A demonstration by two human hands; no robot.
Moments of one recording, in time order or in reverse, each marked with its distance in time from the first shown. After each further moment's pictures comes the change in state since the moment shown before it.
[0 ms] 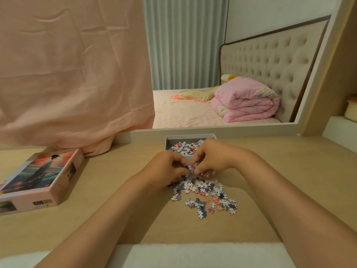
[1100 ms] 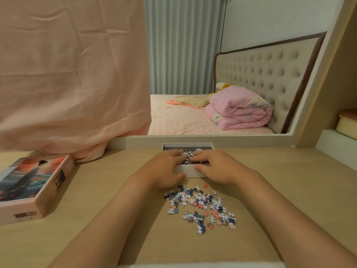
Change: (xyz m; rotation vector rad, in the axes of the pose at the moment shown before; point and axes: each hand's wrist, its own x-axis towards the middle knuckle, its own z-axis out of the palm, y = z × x) left_hand 0.033 -0.013 -0.005 0.478 -0.102 0.052; right_hand 0.008 0.024 0.004 -0.253 0.272 -0.107
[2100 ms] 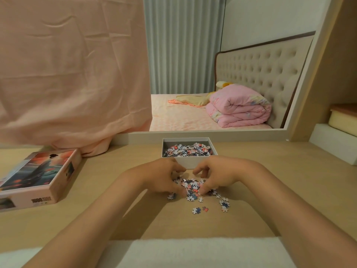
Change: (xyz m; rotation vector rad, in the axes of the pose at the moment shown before) left_hand -0.043 0.024 -0.018 -0.072 -0.226 0.010; right_hand -0.044 -0.027 -0.017 -0.073 -0.394 0.138
